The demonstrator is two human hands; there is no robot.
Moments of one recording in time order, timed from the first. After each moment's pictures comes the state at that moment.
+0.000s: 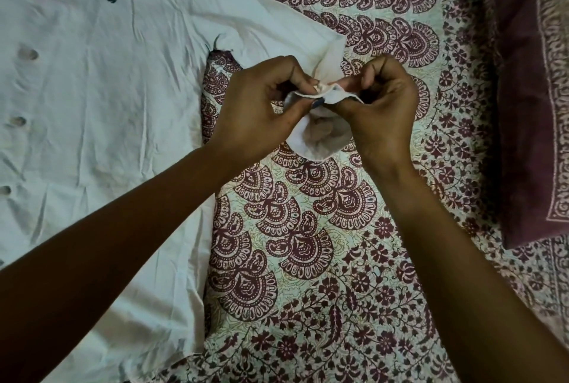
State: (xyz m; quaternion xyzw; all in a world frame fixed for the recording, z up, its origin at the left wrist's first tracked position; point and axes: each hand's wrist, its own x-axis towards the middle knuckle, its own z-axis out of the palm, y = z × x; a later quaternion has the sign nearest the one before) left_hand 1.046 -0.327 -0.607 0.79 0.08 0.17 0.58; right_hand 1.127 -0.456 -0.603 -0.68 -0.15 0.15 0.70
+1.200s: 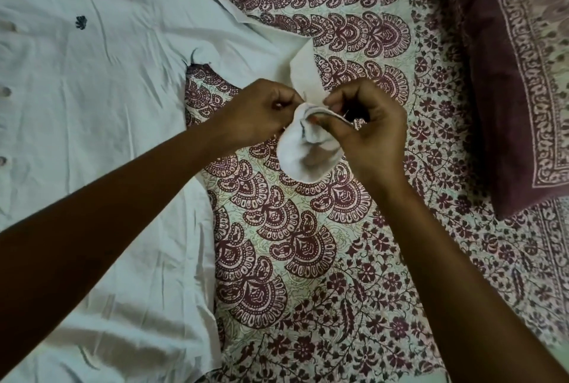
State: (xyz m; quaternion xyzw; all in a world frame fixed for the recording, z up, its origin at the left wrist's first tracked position) left_hand 1.072 -0.311 -0.610 0.78 0.07 -0.15 0.61; right_hand 1.105 -0.476 -0.603 -0.81 -0.20 0.06 0.55
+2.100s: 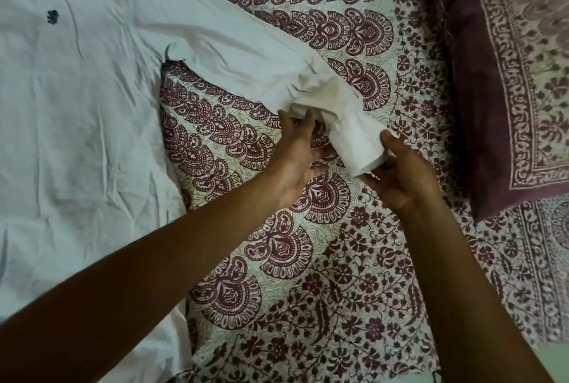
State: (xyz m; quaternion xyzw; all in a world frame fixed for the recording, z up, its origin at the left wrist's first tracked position) left_hand 1.076 -0.422 -0.641 0.41 0.34 -0.13 0.84; right_hand 1.124 -0.562 -0.618 -0.60 0.36 0.27 0.66
